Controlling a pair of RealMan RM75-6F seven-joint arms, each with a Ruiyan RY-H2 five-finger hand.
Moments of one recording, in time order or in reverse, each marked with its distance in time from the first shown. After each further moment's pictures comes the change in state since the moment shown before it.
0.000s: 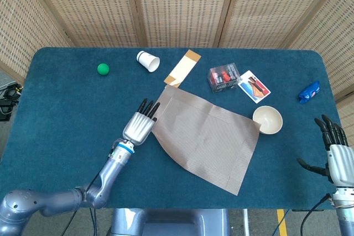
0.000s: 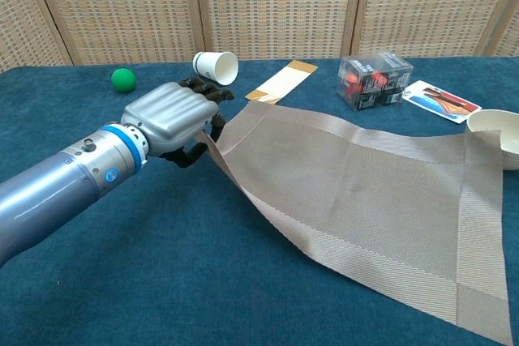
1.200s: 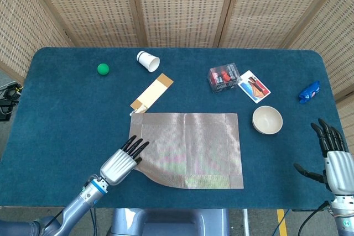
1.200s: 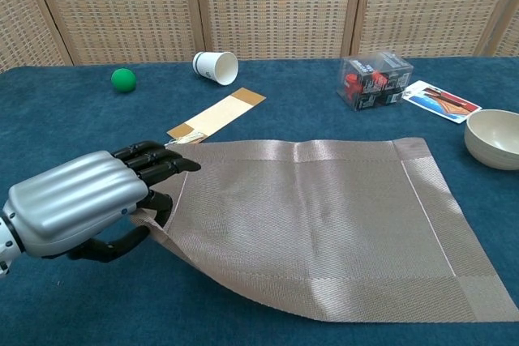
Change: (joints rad) left arm 0.265 0.221 0.290 -0.274 0.400 0.159 -0.183; right arm -0.031 0.012 -0.031 -0.056 -0.081 0.075 -0.045
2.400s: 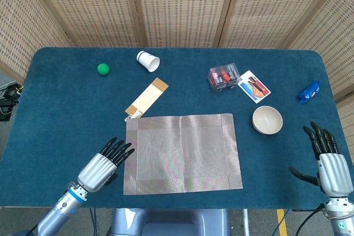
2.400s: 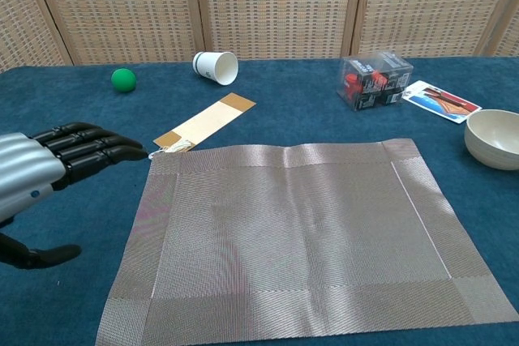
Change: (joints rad) left arm 0.129 0.187 0.021 -0.140 0.110 0.100 -0.093; right arm 0.001 -0.009 -0.022 -0.016 -0.024 -0.011 -0.060
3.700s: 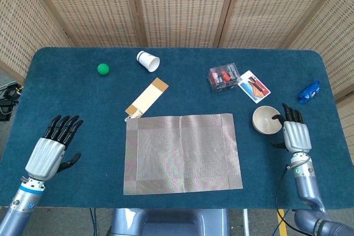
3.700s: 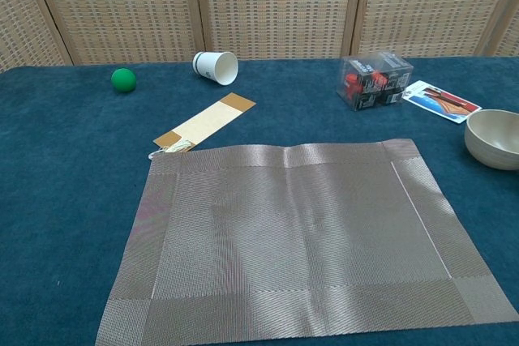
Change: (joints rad) left arm 0.149 0.211 -0.141 -0.058 -0.036 0.178 -0.240; right arm 0.301 -0.347 0.152 0.409 0.390 -0.453 -0.254
